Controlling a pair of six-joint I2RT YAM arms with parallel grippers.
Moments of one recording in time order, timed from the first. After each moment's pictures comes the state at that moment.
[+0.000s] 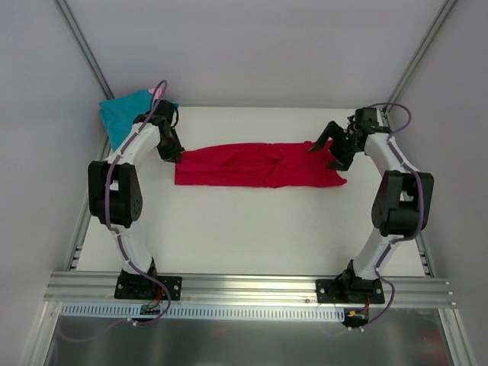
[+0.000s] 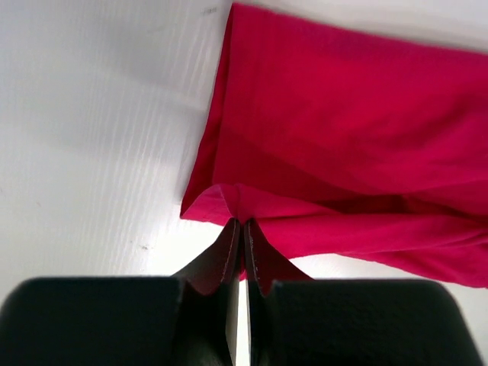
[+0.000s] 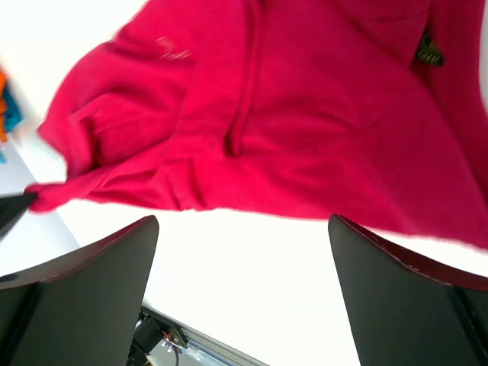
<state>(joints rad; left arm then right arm) -0.11 1.88 1.53 -0.84 -0.04 -0.49 -0.03 1.86 1.45 -0.69 -0.44 0.53</state>
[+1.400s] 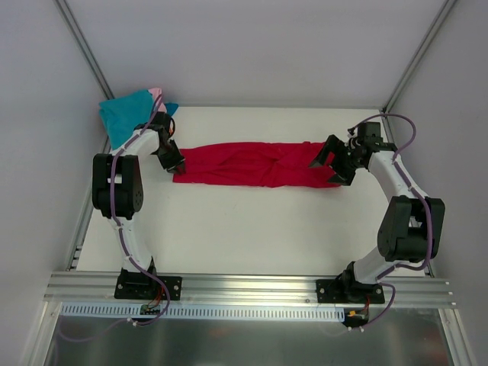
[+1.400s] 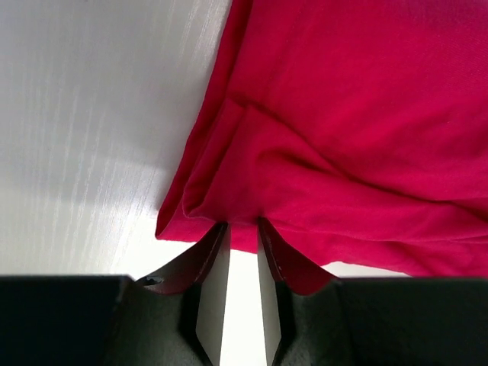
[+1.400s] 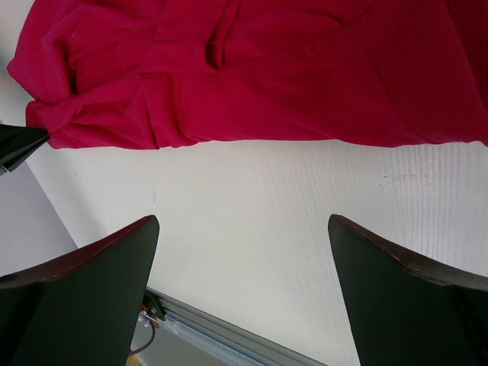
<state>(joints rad) -0.05 1.98 1.46 -0.75 0.11 -0.54 -0.02 1.58 1.20 -0.69 -0.46 0.48</state>
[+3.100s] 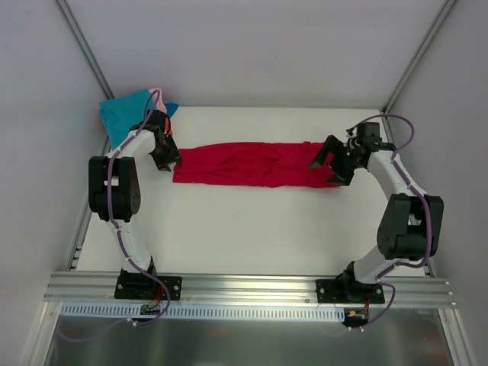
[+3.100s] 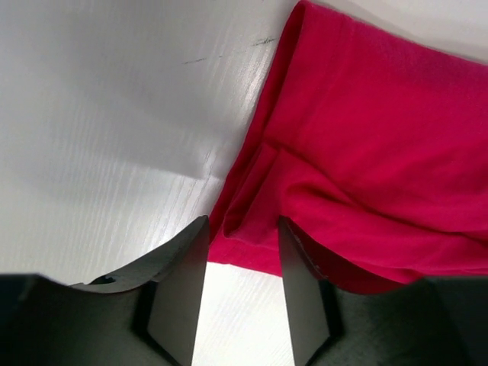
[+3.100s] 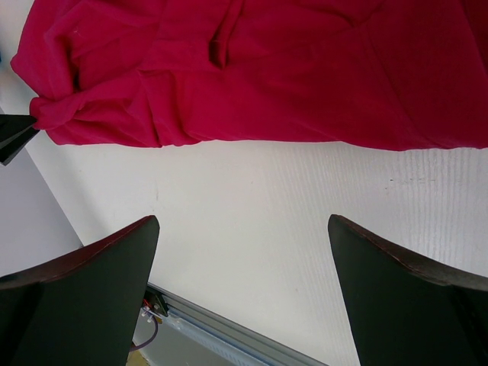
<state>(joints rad) -0.02 1.94 1.44 -0.68 0.02 -0.49 -0.02 1.60 1.20 -0.68 -0.48 0.48</state>
